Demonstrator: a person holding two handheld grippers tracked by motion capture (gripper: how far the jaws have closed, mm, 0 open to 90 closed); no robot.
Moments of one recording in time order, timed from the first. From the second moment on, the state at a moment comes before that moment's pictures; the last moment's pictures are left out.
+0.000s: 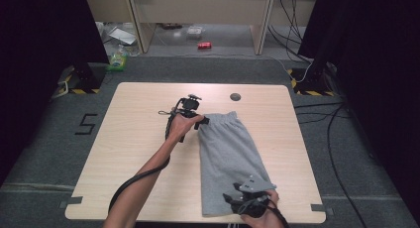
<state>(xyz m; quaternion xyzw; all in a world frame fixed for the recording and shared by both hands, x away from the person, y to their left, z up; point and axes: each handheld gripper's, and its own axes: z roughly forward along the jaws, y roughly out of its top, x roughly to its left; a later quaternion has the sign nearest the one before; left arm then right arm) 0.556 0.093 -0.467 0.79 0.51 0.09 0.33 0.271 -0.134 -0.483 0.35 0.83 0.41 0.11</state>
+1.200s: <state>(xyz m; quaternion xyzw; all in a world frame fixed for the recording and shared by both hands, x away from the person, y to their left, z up) 0.580 0.078 -0.489 0.80 0.47 0.15 0.34 0.255 -0.035 -0.510 0.24 0.89 0.37 0.10</state>
